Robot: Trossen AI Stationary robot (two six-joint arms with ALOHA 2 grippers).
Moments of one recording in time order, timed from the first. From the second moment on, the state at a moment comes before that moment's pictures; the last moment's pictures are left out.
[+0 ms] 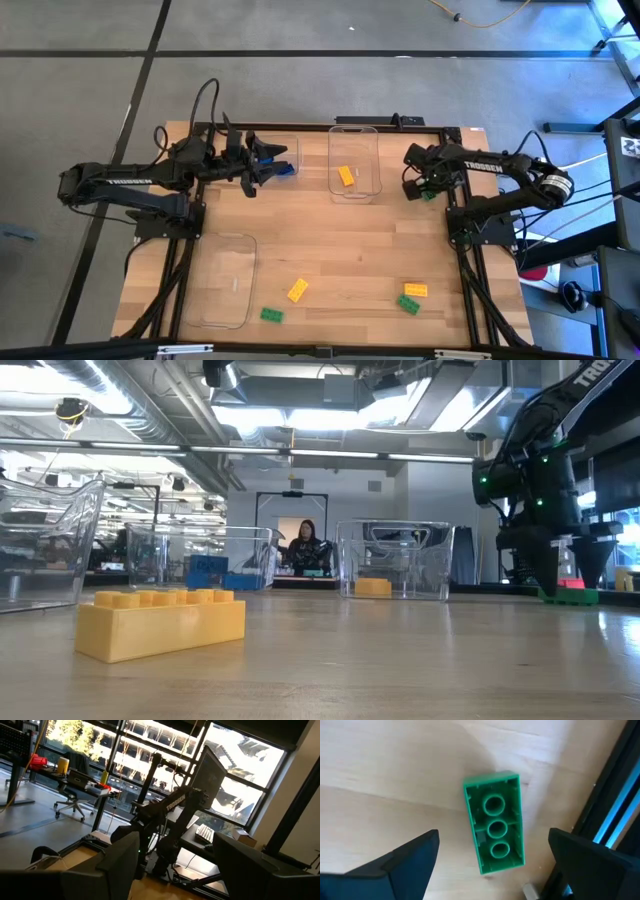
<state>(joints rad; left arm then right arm) 0.15 0.89 0.72 0.40 -0.04 -0.38 -0.68 1.32 0.61 -0.94 0.08 0.64</state>
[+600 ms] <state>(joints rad) 0.15 0.89 0.72 0.40 -0.04 -0.39 -0.77 1.41 0.61 -0.85 -0.02 0.54</state>
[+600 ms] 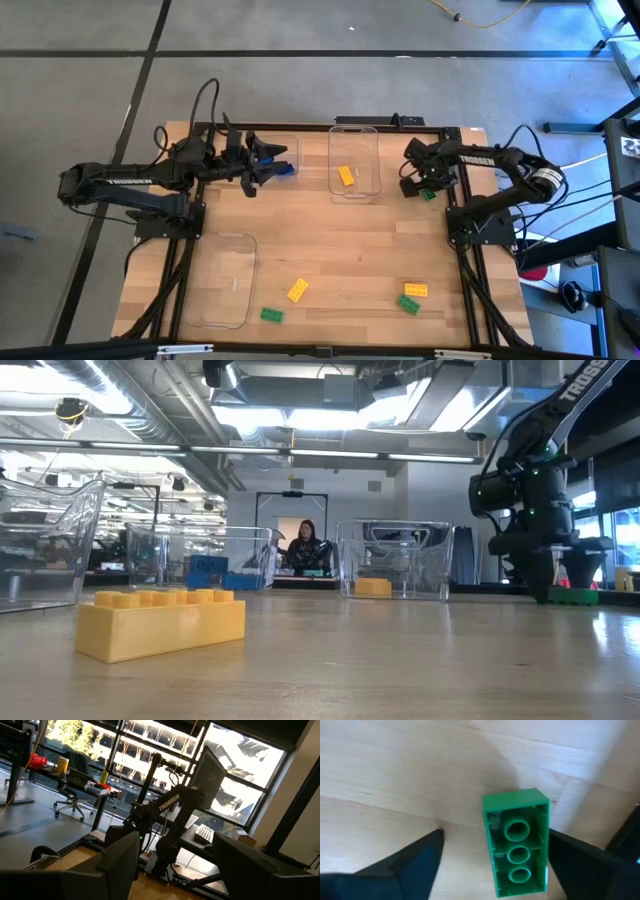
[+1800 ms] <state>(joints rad) 0.16 0.89 0.72 0.40 -0.05 -0.38 -0.44 0.69 0.61 -0.43 0.05 0.62</state>
